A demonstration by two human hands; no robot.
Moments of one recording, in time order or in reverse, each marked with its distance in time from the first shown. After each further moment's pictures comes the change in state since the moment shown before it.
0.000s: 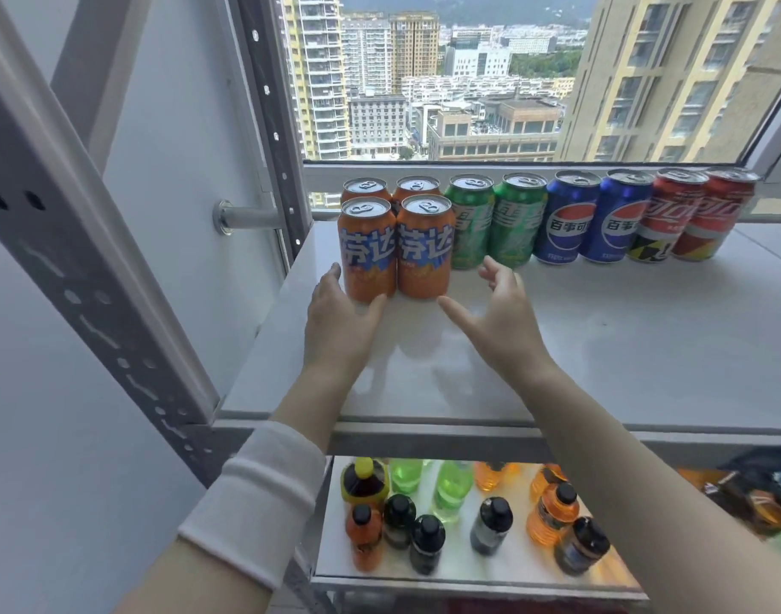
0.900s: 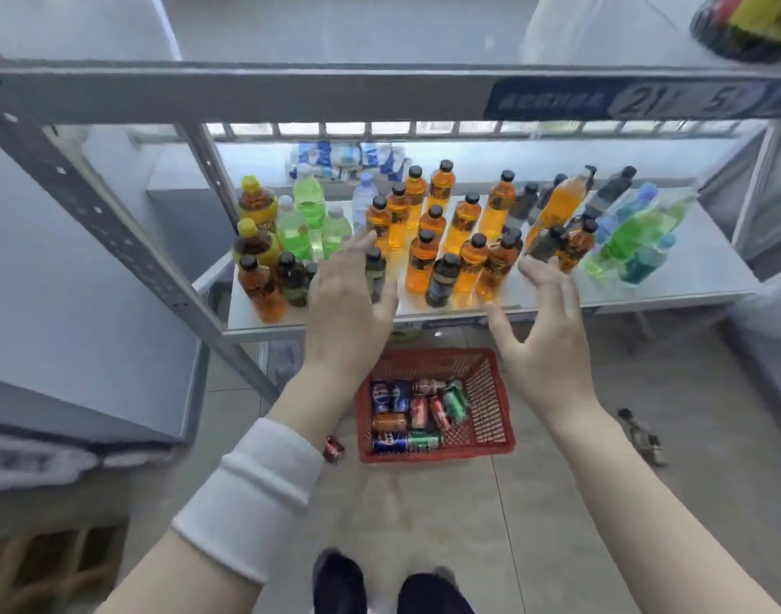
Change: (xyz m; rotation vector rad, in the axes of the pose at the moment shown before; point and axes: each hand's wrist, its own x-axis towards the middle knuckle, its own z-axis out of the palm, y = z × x) left_hand -0.349 0.000 0.089 0.101 -0.246 0.240; right_hand -0.361 0.118 -0.172 -0.243 0.088 0.120
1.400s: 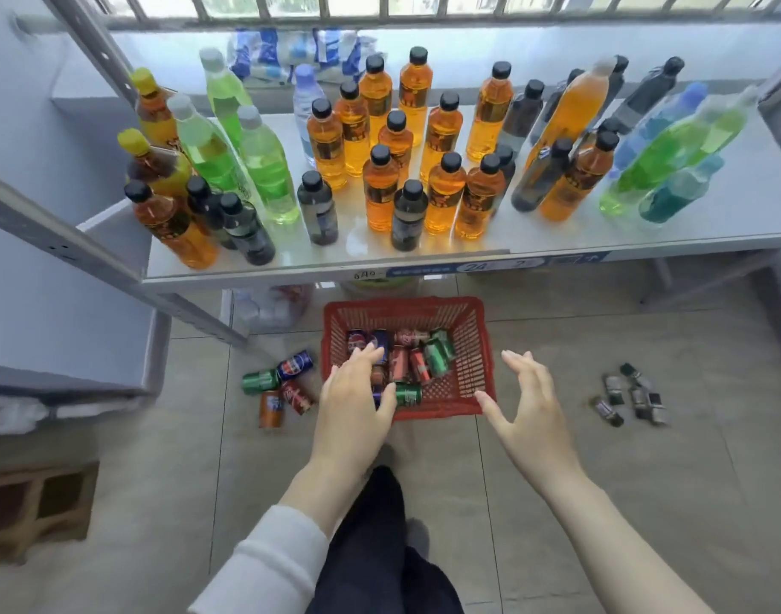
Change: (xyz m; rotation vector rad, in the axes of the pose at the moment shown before) left_hand -0.104 -0.041 0.191 0.046 -0.395 -0.344; right_hand -0.075 0.207 0.035 -0.047 -0.457 0.360
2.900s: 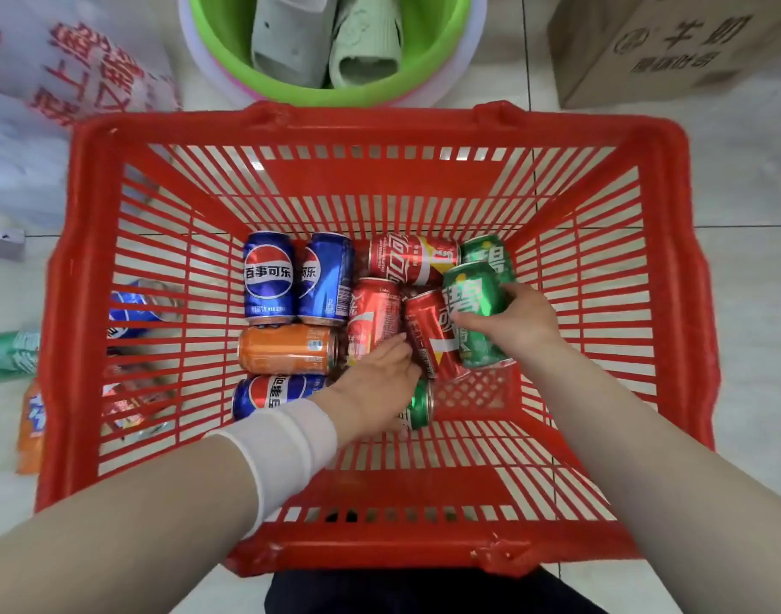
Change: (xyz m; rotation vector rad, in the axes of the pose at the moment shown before) left_hand 0.280 -0.351 0.497 0.846 -0.774 0.545; right_hand 0.345 0.393 0.415 0.024 -0.251 0.425
